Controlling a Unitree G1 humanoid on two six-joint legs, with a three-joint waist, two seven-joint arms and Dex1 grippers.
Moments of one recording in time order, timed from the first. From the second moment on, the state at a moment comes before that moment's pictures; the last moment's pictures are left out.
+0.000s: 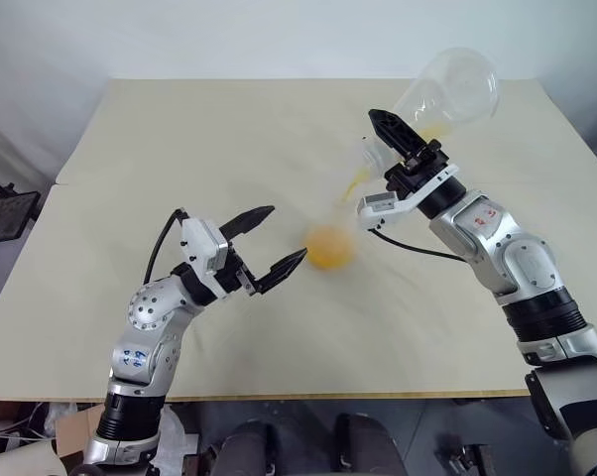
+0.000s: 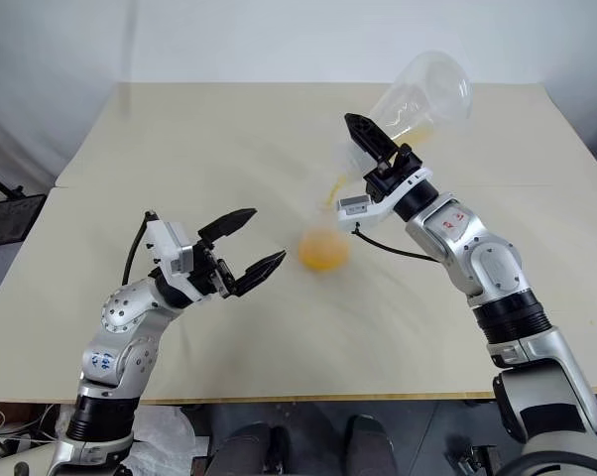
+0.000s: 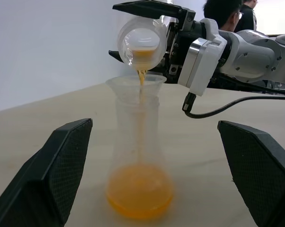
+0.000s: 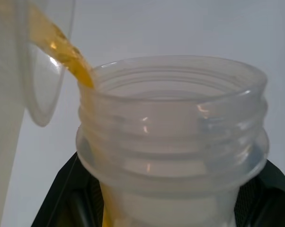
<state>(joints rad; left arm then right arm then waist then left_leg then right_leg) -0.28 0.33 0.02 -0.26 -0.43 0.11 -0.69 -0.78 -0.67 0.27 0.16 -1.04 -0.35 -0.12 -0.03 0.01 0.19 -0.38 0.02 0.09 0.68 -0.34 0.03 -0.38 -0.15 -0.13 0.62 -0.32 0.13</state>
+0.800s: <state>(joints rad) -0.29 0.32 0.02 -0.23 -0.43 0.08 -0.68 -0.79 -0.67 0.27 0.17 -1.08 -0.35 -0.16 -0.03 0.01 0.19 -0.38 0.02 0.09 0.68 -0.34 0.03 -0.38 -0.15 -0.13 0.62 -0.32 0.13</state>
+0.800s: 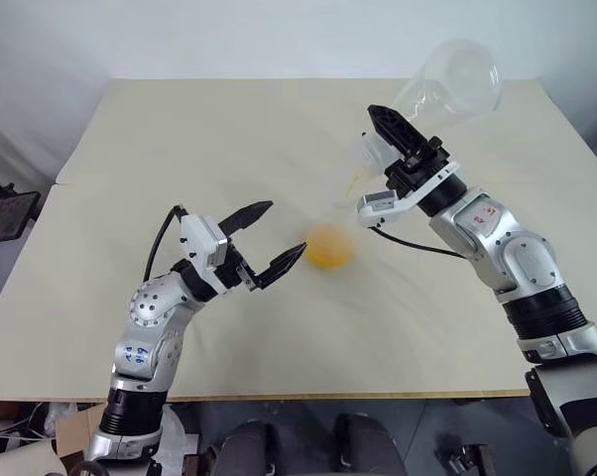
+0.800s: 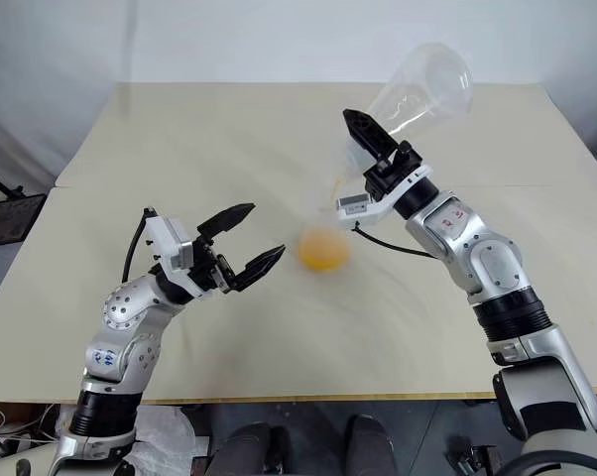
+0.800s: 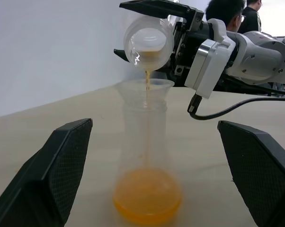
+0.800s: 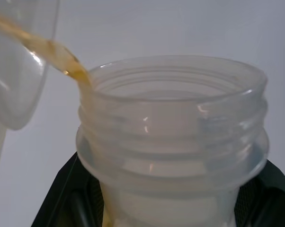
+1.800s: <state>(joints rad) -0.29 0.32 0.02 -0.23 -0.42 0.08 -0.67 -0.79 -0.63 0.24 0.17 -0.91 -0.32 -0.12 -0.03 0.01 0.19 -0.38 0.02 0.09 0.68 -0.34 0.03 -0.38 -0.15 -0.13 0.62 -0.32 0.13</state>
